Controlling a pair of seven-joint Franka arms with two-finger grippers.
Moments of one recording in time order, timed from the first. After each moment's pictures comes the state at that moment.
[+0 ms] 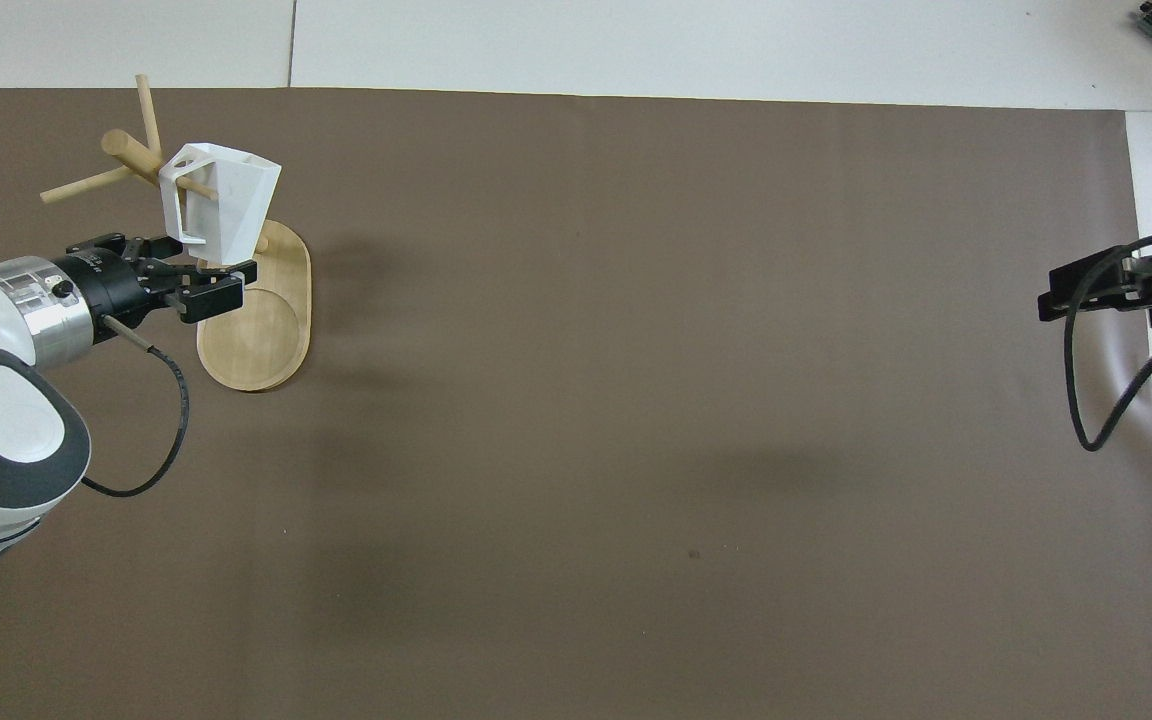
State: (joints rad) left arm -0.05 -0.01 -0.03 -2.15 -0.72 2.58 -2.28; right arm -0.07 0.09 0.01 -1.47 0.03 1.51 0.01
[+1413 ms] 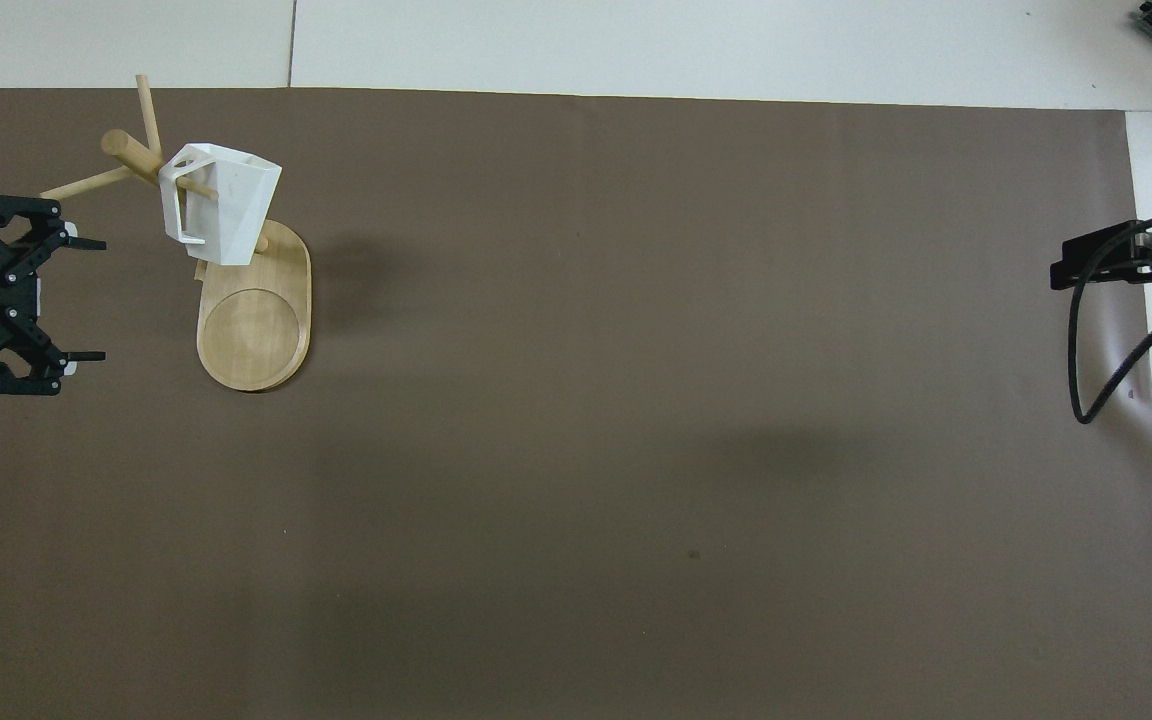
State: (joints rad) left arm 0.03 -0.10 -0.04 -1.87 -0.21 1.96 -1.31; right arm -0.07 0.09 0.00 -1.49 0.02 1.62 0.01
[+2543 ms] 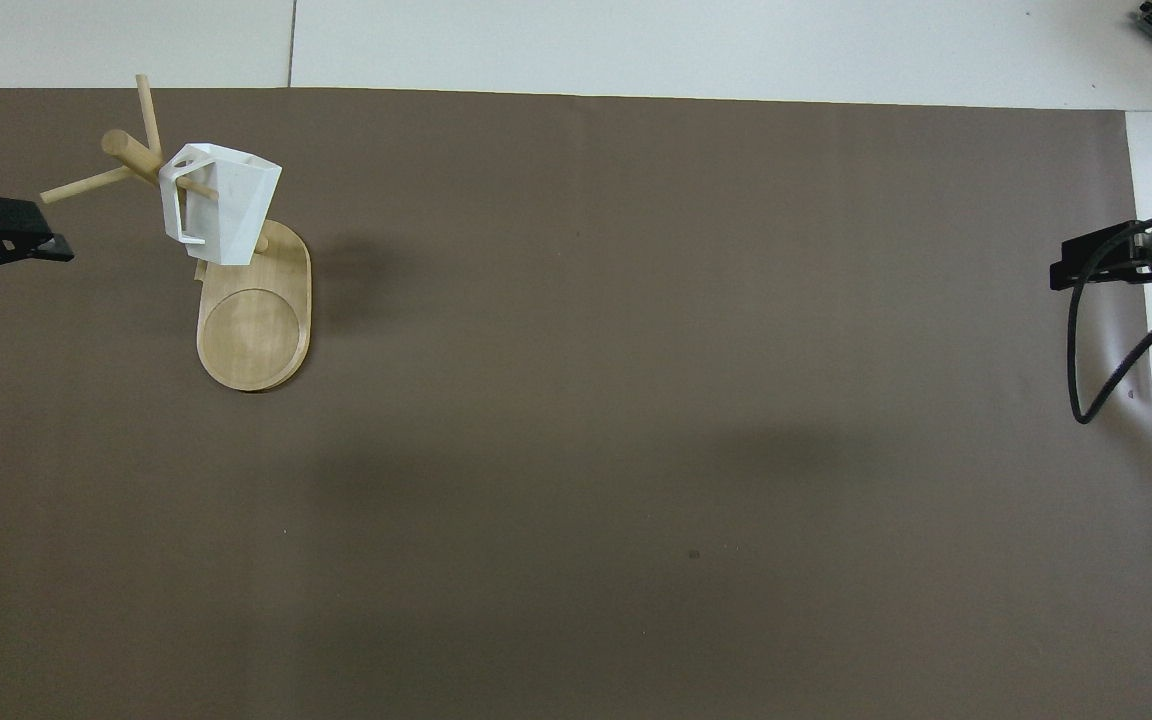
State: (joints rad) left arm 0.03 -0.09 -0.04 -1.72 -0.09 1.81 -0.38; right arm -0.07 0.09 0.00 -1.50 0.02 1.62 0.01
